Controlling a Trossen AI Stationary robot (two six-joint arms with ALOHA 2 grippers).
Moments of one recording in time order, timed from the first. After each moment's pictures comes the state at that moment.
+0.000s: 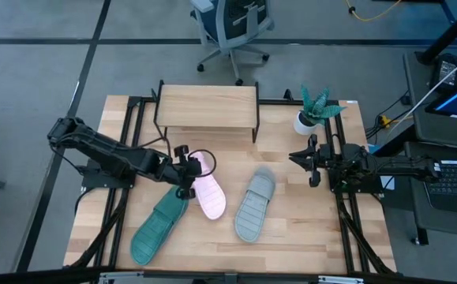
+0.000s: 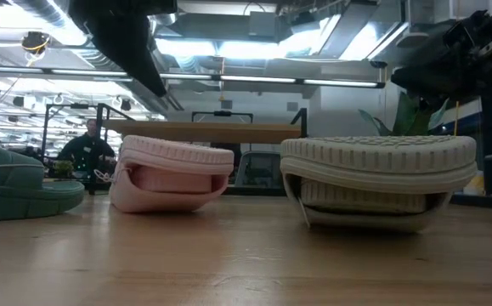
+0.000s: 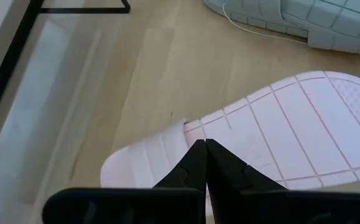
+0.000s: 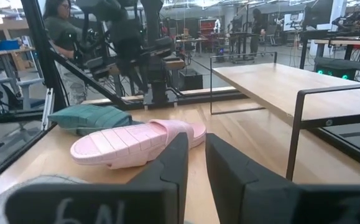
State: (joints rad) left arm -0.27 1.34 0.97 -0.65 -0.45 -0.34; right arm -0.05 0.17 0.01 0.20 0.05 0.07
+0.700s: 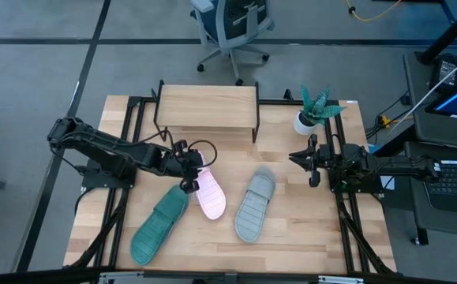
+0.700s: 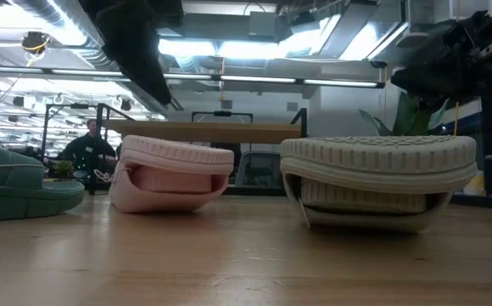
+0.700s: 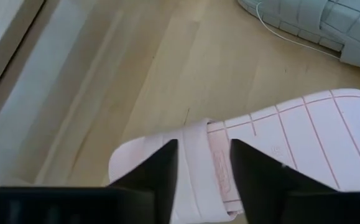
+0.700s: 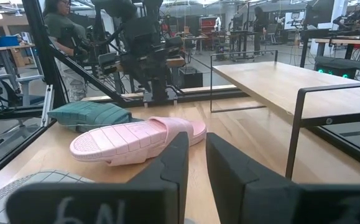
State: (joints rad) left arm -0.20 1.34 0.97 -0.66 -0.43 -0.41; right arm -0.05 0.17 0.01 0.20 0.05 0.07
